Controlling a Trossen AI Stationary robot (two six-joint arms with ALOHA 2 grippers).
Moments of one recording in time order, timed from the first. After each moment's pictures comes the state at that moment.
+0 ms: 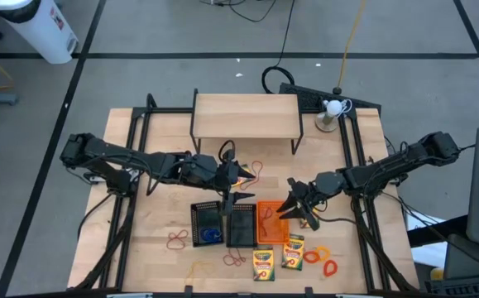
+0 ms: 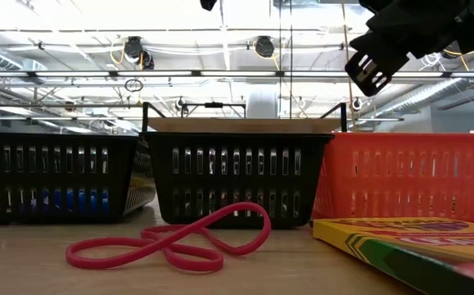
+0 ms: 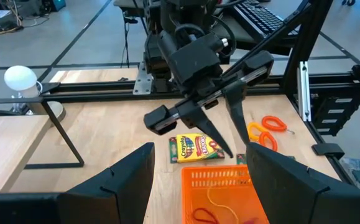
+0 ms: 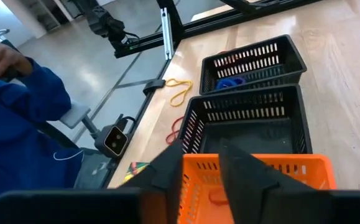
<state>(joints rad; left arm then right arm) -0.17 1.52 1.27 -0.10 -0.12 -0.02 0.26 1.13 0.47 0.36 -0.19 0.38</state>
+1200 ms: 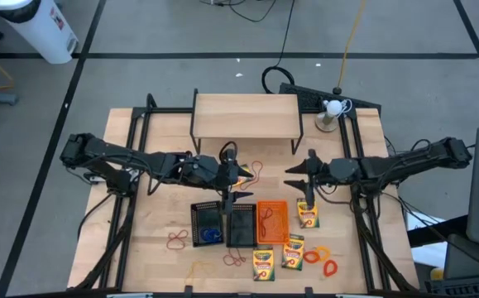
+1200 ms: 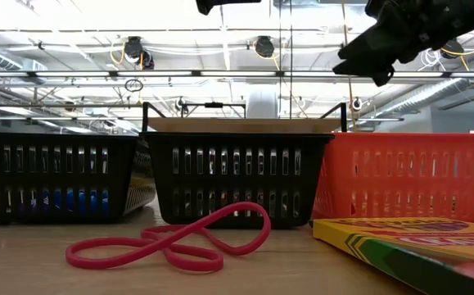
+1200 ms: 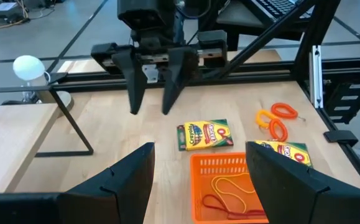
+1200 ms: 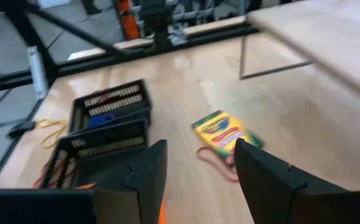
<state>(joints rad) -0.17 1.52 1.27 -0.15 -0.14 -0.01 0.16 0.84 0.47 0.05 0.24 0.28</state>
